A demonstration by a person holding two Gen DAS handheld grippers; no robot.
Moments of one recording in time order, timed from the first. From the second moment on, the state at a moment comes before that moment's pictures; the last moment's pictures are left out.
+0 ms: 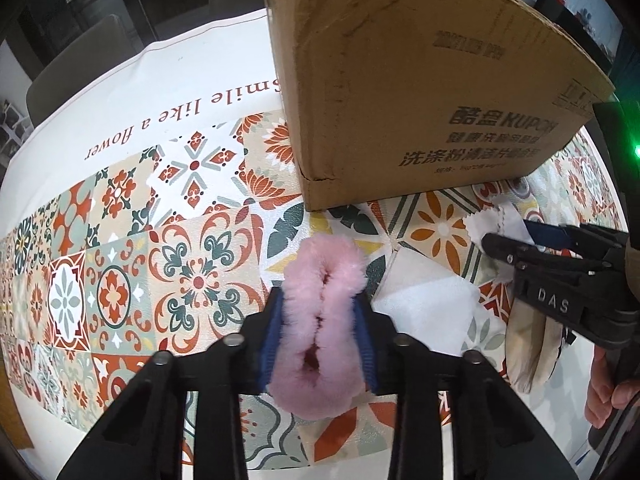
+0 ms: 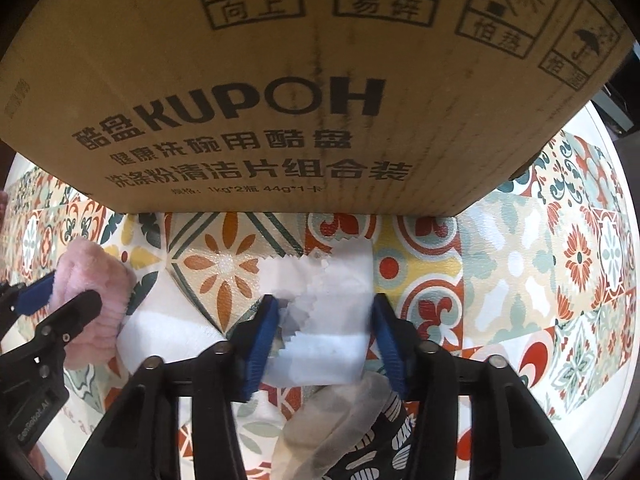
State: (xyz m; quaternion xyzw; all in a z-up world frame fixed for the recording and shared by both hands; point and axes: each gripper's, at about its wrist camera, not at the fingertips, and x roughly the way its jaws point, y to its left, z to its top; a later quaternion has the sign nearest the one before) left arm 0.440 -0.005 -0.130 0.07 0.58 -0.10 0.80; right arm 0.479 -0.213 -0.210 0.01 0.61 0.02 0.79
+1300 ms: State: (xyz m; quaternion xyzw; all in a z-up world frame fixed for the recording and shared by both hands) left arm 0.400 -0.017 -0.023 0.01 0.47 -0.13 0.87; right arm 0.424 -0.234 -0.089 0.06 0.50 0.07 0.86
